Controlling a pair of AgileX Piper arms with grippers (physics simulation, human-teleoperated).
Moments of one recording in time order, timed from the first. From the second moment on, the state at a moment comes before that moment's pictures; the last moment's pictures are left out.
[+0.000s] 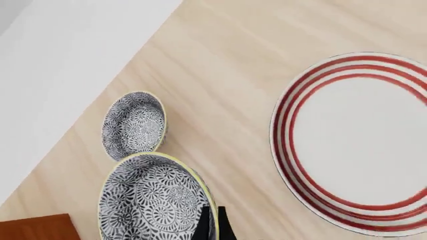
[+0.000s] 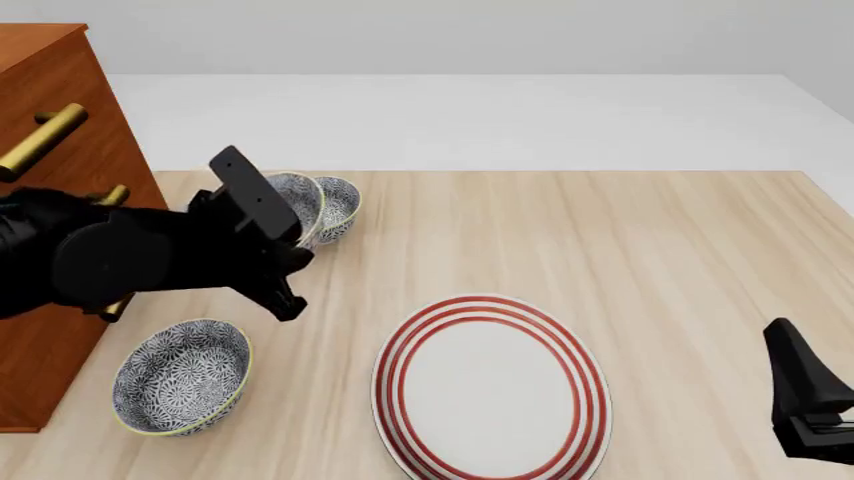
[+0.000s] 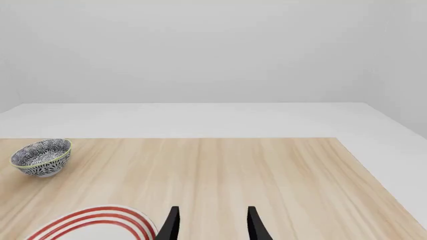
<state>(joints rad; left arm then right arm) -0.48 1.29 -0.79 0.31 0.45 0.00 0.03 0.00 -0.02 0.00</state>
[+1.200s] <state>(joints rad) -0.95 1.29 -0.89 0.40 0.34 0.00 0.03 0.00 -0.02 0.00</state>
